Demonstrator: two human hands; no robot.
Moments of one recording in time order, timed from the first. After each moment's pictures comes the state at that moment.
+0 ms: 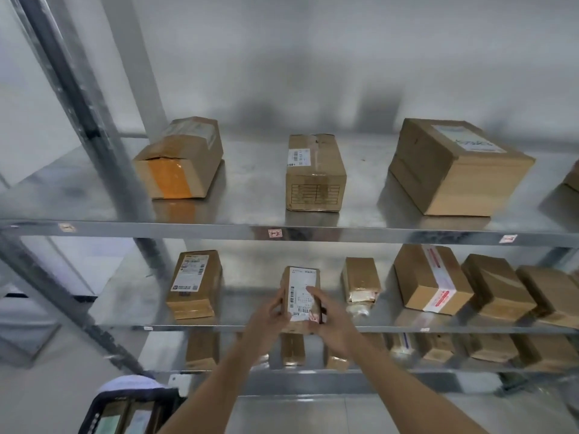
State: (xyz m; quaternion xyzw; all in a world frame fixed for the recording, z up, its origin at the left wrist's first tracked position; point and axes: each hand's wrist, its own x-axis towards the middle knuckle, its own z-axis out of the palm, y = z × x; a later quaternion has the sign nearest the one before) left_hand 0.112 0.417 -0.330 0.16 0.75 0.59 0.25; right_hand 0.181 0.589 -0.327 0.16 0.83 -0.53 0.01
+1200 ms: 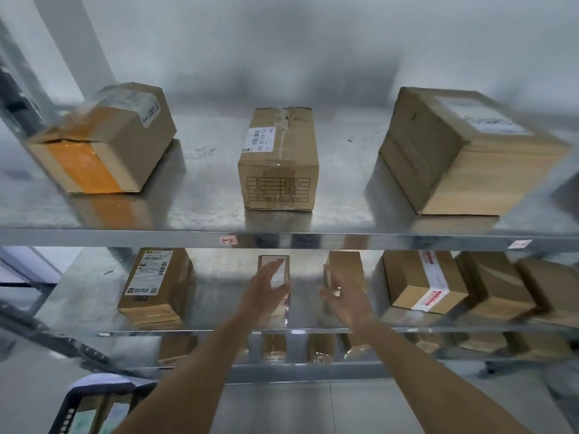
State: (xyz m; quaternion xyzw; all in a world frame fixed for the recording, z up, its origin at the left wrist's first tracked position) left_hand 0.036 0.519 -0.341 0.21 0.88 0.38 0.16; right_hand 0.141 0.704 -0.340 0.23 0.88 -0.42 0.00
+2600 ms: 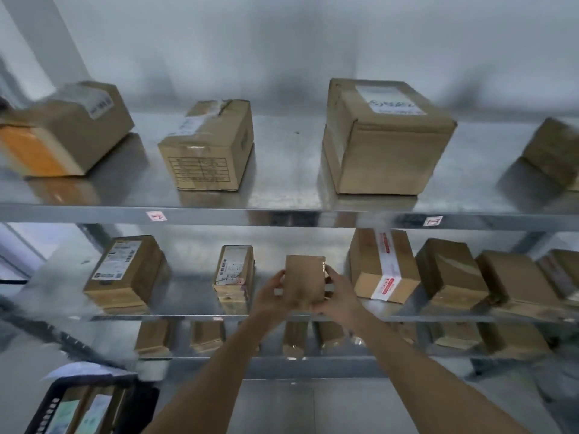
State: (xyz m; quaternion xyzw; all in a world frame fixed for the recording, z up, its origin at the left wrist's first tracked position) left_hand 0.152 0.612 -0.351 0.12 0.79 0.56 0.23; right_hand 0.216 0.778 -0.332 0.22 0.82 -0.53 0.03
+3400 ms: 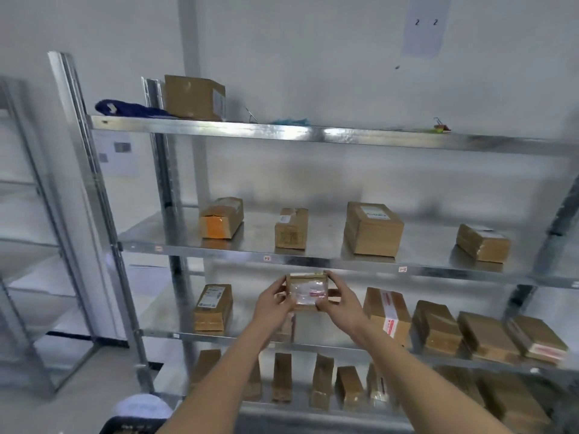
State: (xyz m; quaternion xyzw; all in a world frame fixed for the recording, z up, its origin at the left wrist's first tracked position) left_hand 0.349 0.404 -0.108 0.14 0.73 0.66 0.09; right_hand 0.416 0.573 -0.090 0.09 0.81 -0.56 -0.13
